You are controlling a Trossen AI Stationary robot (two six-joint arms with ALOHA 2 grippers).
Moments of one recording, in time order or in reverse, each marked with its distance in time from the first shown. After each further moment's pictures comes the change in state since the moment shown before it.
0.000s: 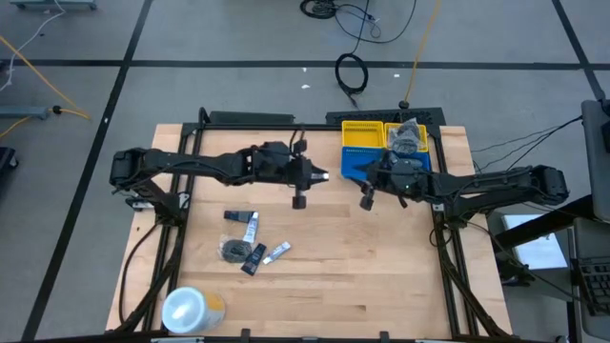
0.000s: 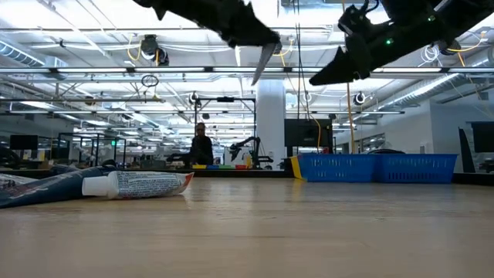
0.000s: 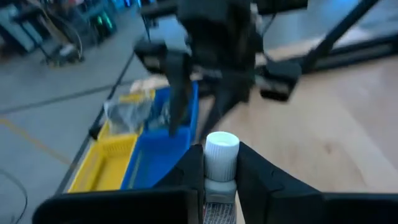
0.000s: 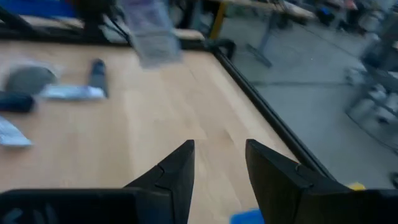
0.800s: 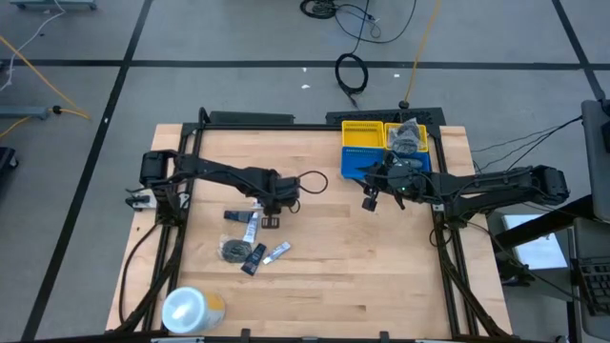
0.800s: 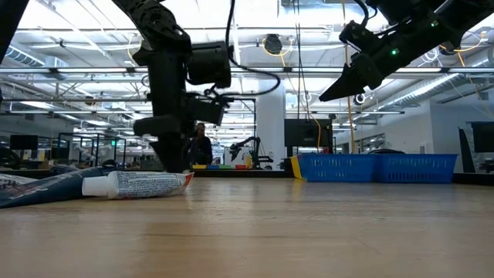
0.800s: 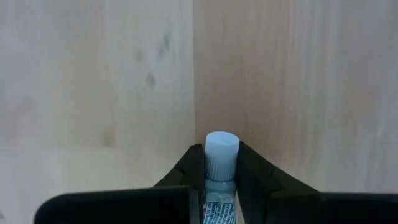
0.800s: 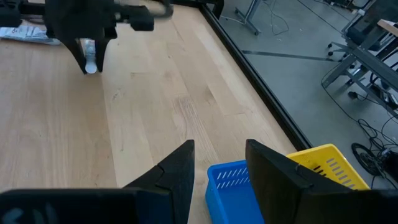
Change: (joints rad) left arm -0.001 0.238 -0.098 -0.703 -0.066 -0.158; right arm 0.000 -0.006 -0.001 -0.153 0.069 -0.025
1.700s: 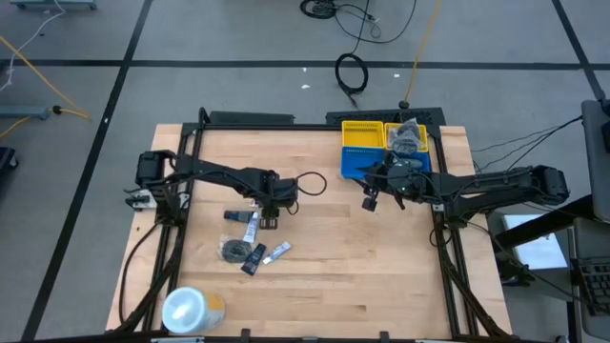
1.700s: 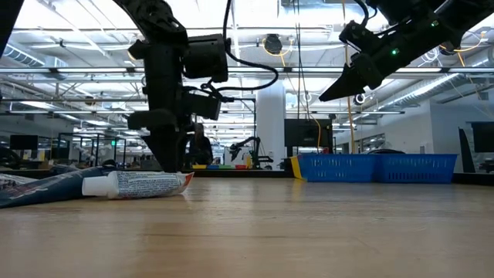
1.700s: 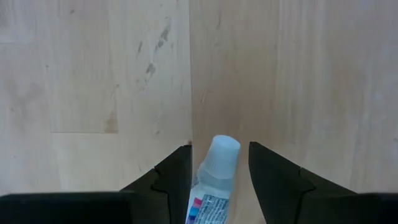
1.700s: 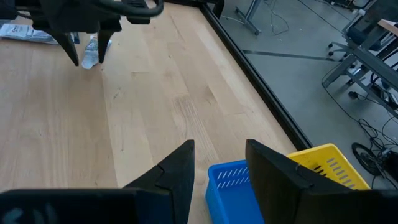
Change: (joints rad) left arm -0.017 -0.028 0.000 -0.057 -0.018 -0.014; right arm 0.000 0.000 0.000 0.000 0.000 0.000
